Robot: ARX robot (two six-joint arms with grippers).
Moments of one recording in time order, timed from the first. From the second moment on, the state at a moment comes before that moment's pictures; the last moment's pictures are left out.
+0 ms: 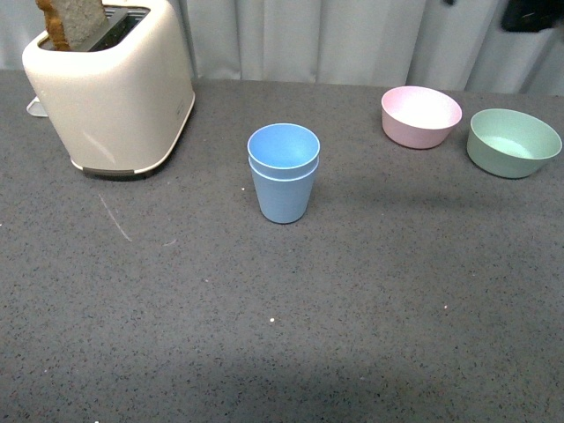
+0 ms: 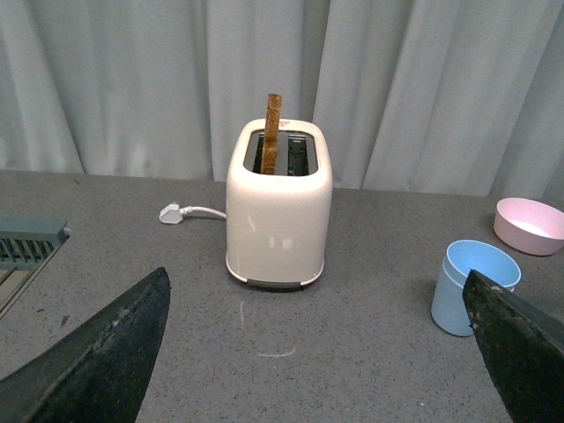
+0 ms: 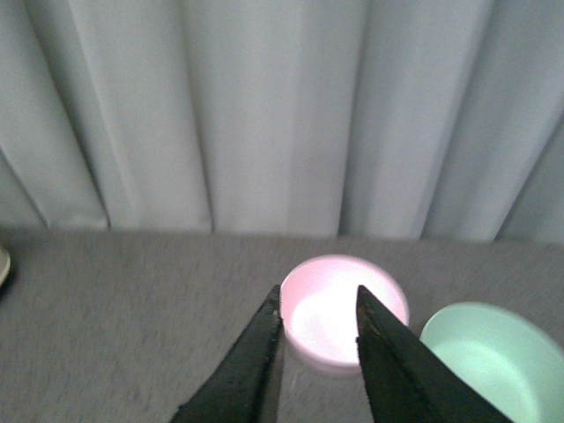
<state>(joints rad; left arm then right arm) 0.00 0.00 0.02 0.00 0.00 -0.01 0.28 1.81 0.69 1.13 0.28 0.02</state>
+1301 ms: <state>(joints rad) 0.00 0.00 0.02 0.00 0.00 -0.01 0.00 0.69 0.01 0.67 0.00 0.00</state>
